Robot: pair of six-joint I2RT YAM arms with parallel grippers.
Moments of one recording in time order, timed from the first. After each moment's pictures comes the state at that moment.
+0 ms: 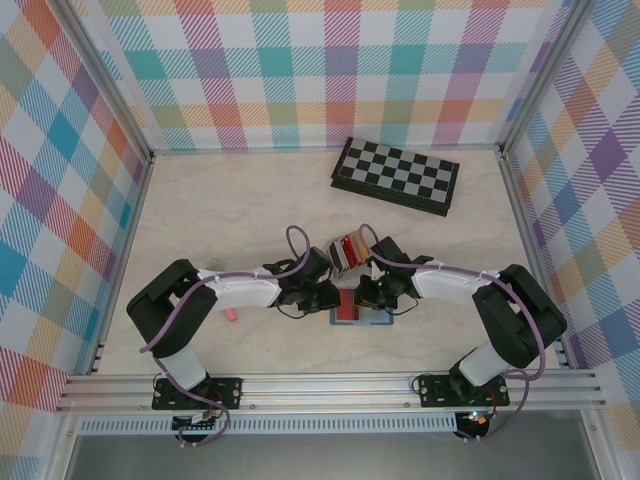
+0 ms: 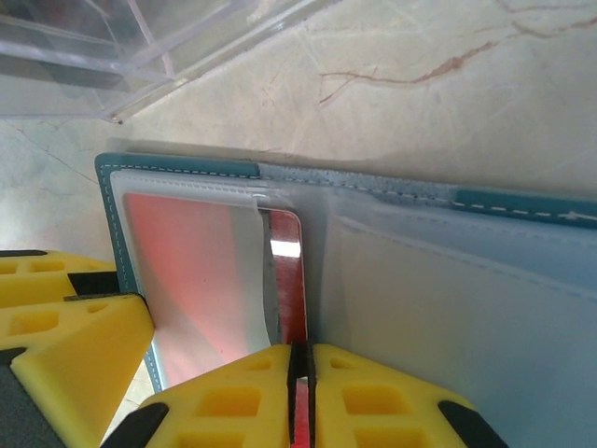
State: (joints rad) left arm -0.86 1.70 0.86 -0.19 0.22 -0.97; right arm 0.64 1.54 0.71 -0.35 -0.37 0.76
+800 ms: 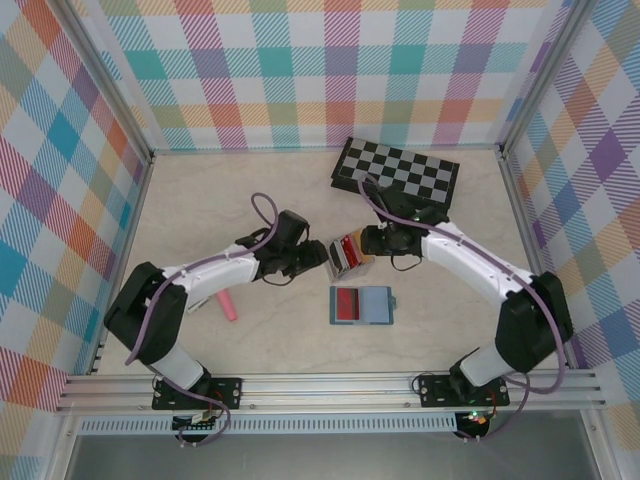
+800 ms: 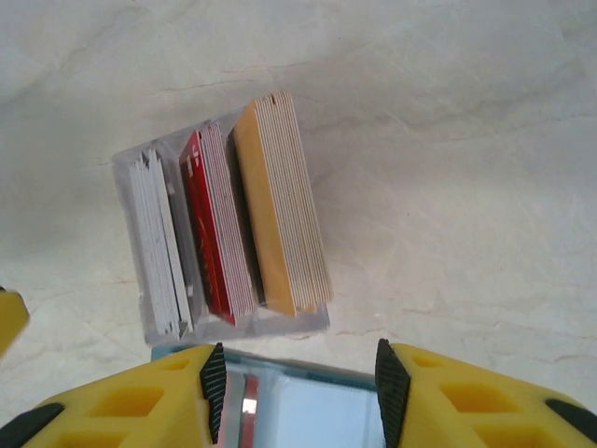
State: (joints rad) left arm -0.65 1.62 1.00 -0.29 0.13 -0.97; right arm 0.58 1.53 1.20 -0.76 0.07 0.47
